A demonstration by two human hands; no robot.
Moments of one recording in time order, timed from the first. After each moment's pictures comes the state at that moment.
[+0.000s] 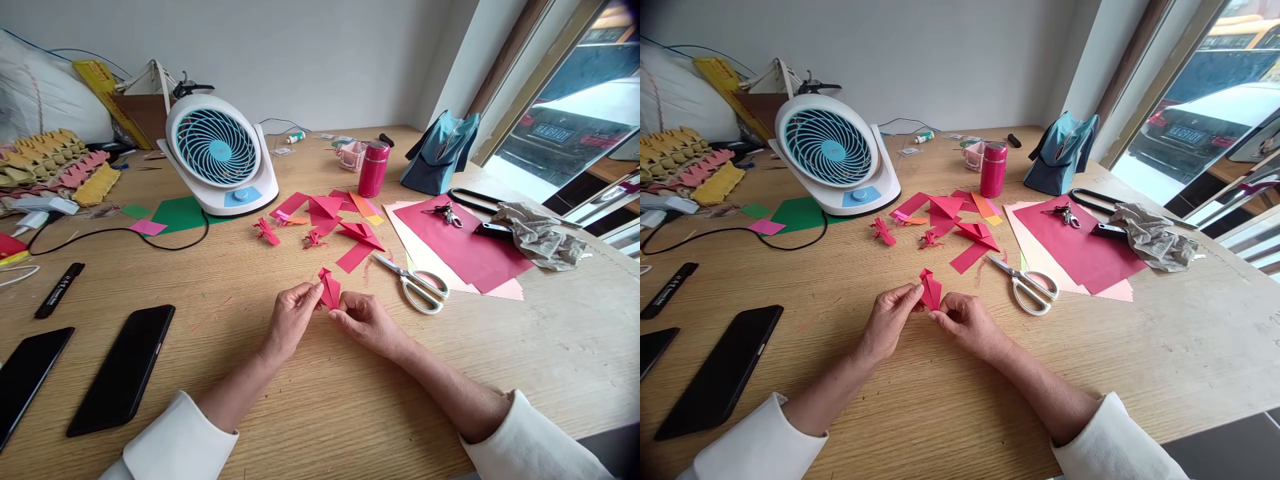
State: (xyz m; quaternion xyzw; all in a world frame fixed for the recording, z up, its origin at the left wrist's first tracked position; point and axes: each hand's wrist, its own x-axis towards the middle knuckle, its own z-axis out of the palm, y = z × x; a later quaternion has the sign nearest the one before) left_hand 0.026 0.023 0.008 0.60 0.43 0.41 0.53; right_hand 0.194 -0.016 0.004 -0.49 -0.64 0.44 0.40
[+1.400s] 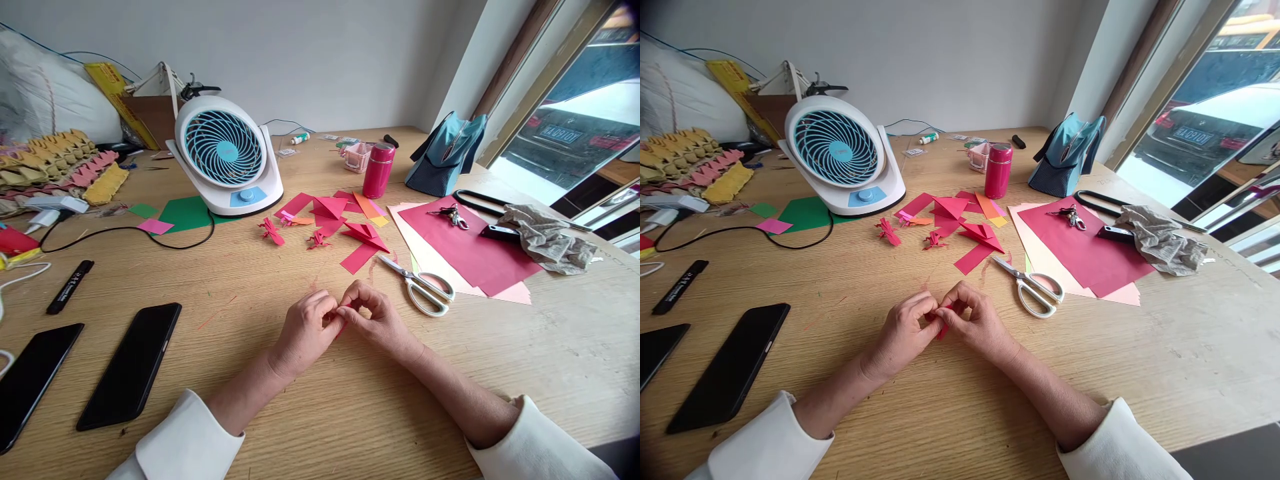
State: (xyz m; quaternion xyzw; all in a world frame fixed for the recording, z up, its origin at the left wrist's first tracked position) left_hand 0.027 0.009 0.008 0.84 0.40 0.31 0.22; right_hand 0.196 -0.016 0.005 -0.45 -0.63 0.40 0.48
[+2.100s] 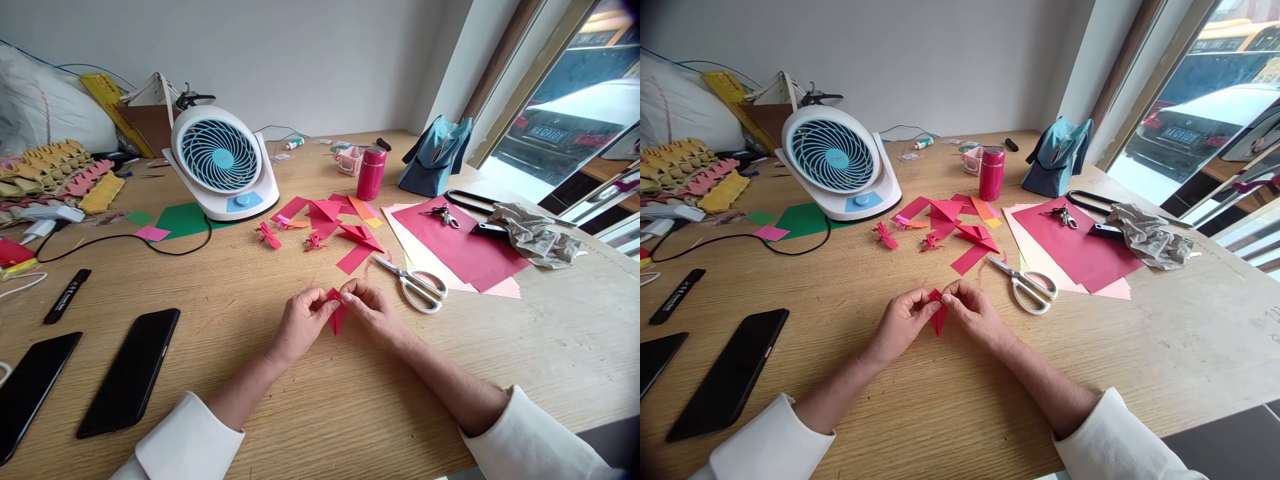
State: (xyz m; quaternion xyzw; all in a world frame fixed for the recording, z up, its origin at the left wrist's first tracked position) left_hand 0.028 0.020 0.010 0.73 0.42 0.35 0.42; right_hand 0.201 -0.011 0.006 -0.45 -0.57 0.48 0.49
